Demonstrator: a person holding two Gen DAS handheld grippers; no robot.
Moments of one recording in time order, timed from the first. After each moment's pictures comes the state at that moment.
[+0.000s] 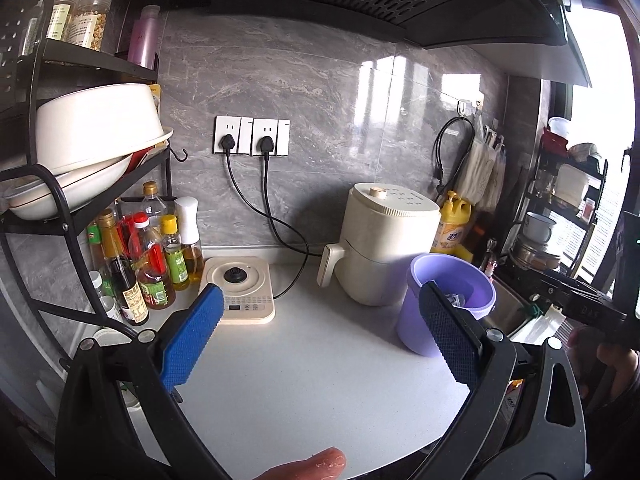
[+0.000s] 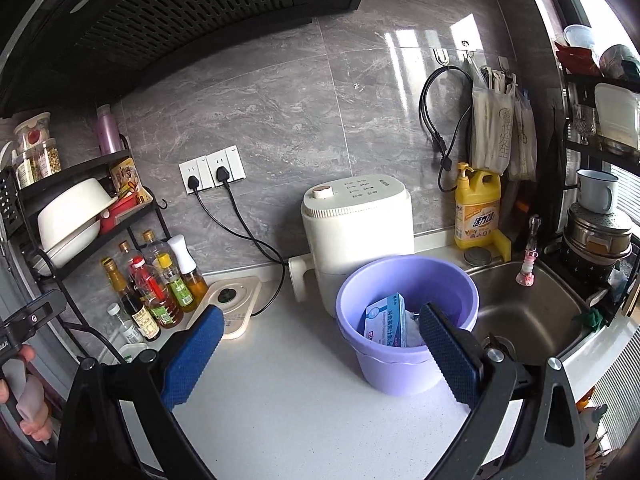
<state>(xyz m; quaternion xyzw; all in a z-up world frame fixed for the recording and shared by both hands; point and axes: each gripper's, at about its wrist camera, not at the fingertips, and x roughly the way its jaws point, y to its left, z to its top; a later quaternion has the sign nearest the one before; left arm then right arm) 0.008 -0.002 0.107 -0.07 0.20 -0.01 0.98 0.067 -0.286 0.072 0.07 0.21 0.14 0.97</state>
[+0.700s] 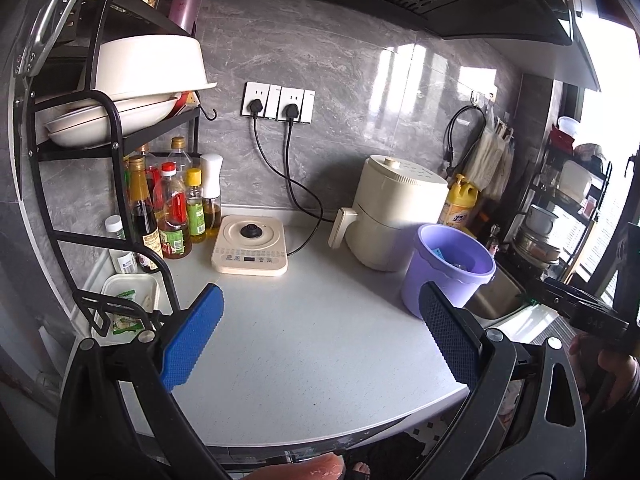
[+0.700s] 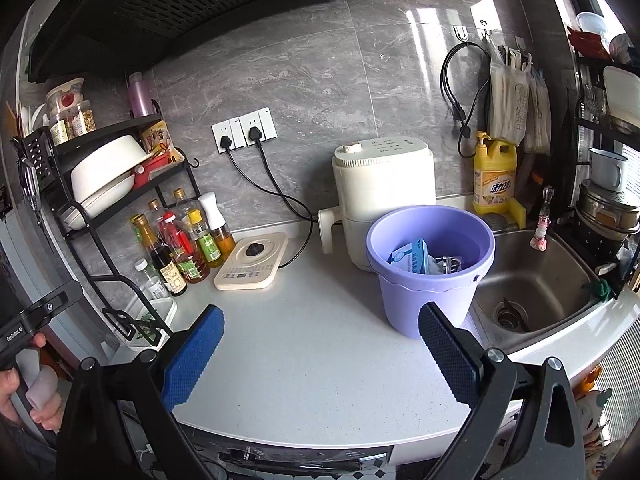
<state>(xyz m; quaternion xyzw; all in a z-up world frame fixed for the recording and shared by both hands) -0.044 0.014 0.073 -0.10 0.23 0.01 0.97 0.019 -0.275 0.045 0.06 0.26 0.17 0.95</state>
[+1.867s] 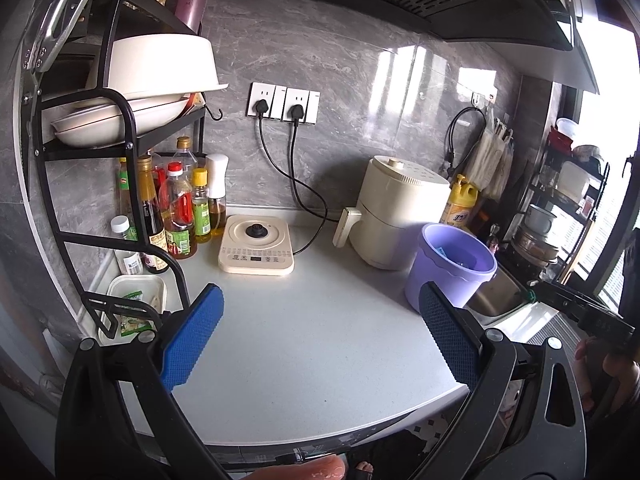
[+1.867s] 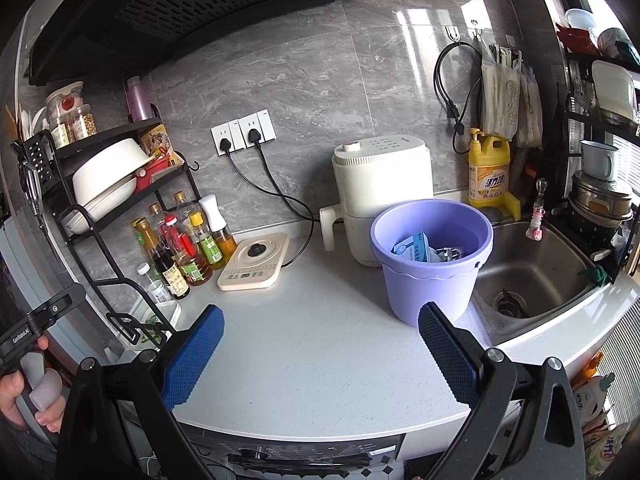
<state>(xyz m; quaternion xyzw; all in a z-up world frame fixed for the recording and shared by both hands) -0.053 0.032 0.077 -0.10 0.23 0.00 0.97 -0.002 -0.264 0.045 0.07 0.25 0.16 0.95</state>
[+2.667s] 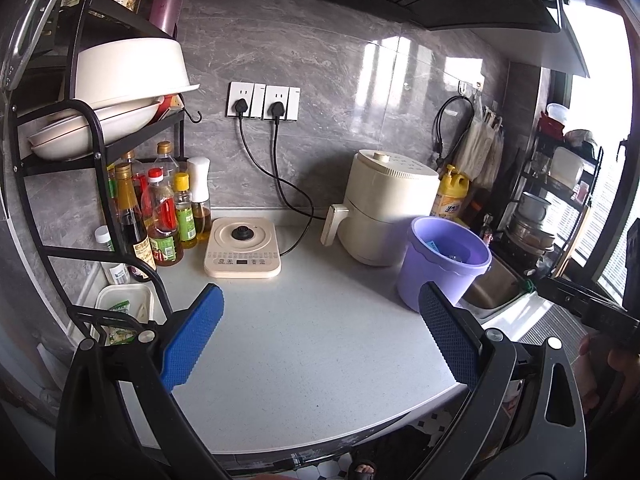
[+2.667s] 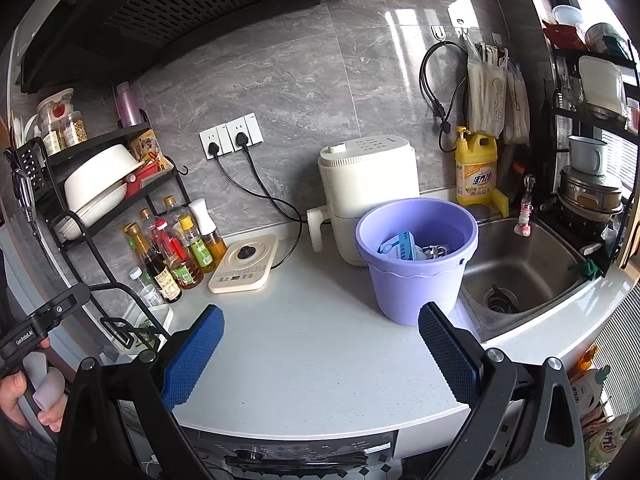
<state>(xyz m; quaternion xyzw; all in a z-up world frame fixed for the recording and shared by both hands) -0.034 0.009 0.076 -0.07 0.24 -0.01 0.97 -0.003 -0.277 0.044 0.08 0.25 0.14 0.95</state>
